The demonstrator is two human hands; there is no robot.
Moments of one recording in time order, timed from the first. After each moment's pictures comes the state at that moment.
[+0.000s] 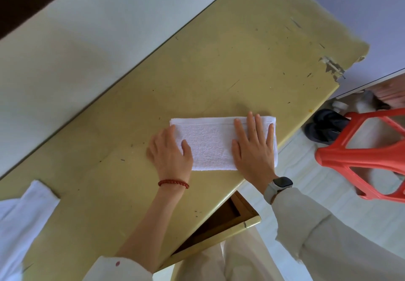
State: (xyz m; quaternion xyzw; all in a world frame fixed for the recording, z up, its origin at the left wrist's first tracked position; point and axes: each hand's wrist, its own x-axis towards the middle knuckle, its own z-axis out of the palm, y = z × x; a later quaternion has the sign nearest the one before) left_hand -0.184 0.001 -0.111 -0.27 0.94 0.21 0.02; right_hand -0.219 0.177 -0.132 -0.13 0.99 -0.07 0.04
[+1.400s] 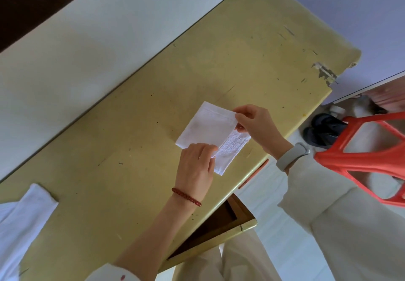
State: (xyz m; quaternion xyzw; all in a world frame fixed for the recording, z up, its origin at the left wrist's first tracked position) left_hand -0.174 0.036 -0.103 0.05 0.95 0.28 -0.12; right_hand -0.293 0.176 -0.069 0.08 0.81 -0.53 0.24
